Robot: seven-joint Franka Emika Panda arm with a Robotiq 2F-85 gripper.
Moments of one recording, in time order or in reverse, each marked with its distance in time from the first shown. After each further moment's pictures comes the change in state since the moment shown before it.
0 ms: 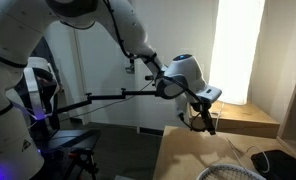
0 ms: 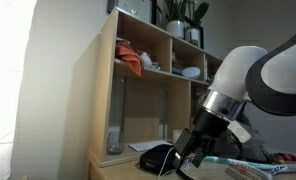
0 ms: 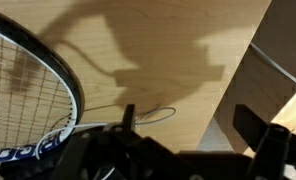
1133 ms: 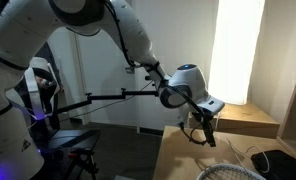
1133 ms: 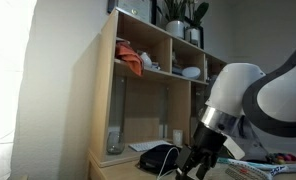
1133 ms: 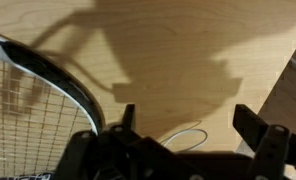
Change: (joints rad) arm -0.034 0.082 0.000 0.051 -0.070 -0.032 0.107
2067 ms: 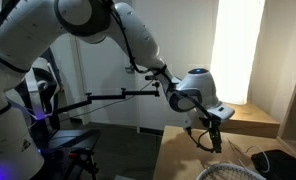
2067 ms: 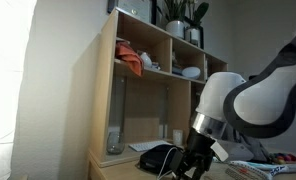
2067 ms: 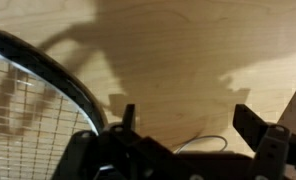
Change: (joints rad) arm -0.058 0.090 0.025 0.145 -0.002 -0.110 0.001
